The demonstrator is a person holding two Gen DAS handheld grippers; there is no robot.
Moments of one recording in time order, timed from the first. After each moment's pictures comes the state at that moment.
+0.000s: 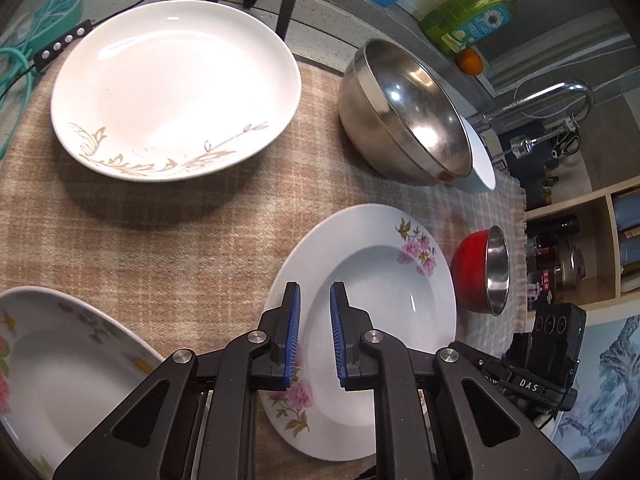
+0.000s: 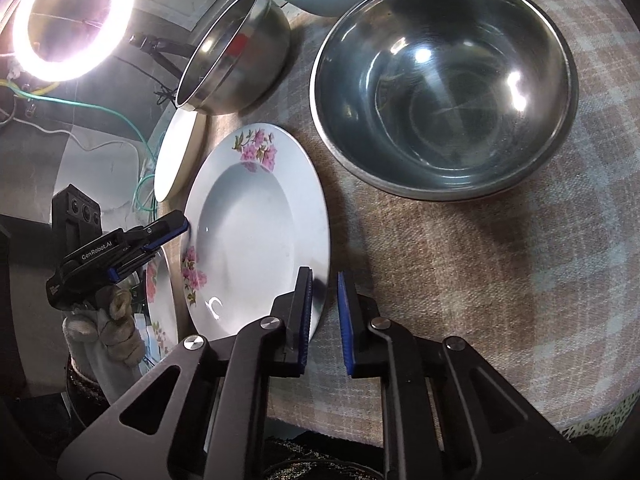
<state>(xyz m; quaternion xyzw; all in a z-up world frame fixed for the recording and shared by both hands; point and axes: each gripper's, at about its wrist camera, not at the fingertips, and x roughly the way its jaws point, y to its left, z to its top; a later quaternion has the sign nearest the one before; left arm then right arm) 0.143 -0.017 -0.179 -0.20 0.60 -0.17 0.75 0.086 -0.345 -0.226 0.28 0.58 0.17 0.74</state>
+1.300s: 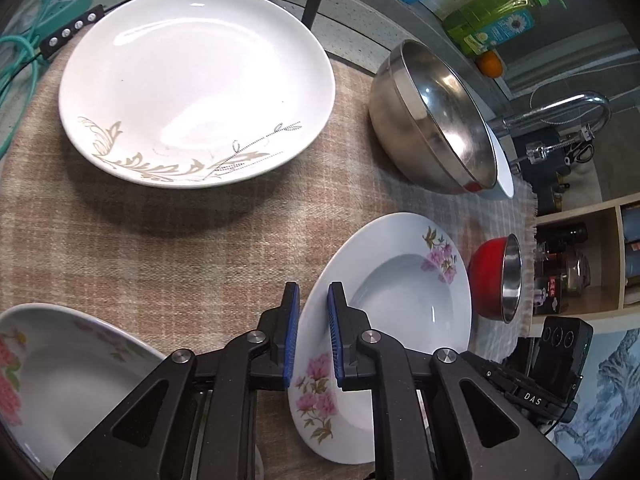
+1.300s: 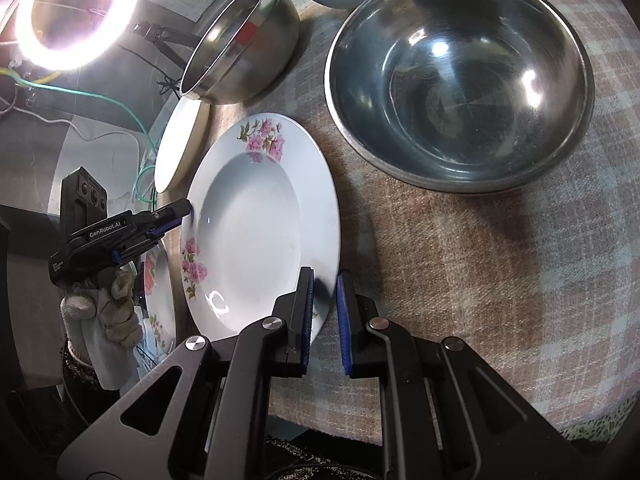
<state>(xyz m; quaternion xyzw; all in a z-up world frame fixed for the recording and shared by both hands) 0.155 -0.003 -0.189 -0.21 0.62 -0.16 0.74 0.084 -0.340 -0.227 0.27 0.58 0.18 0.75</state>
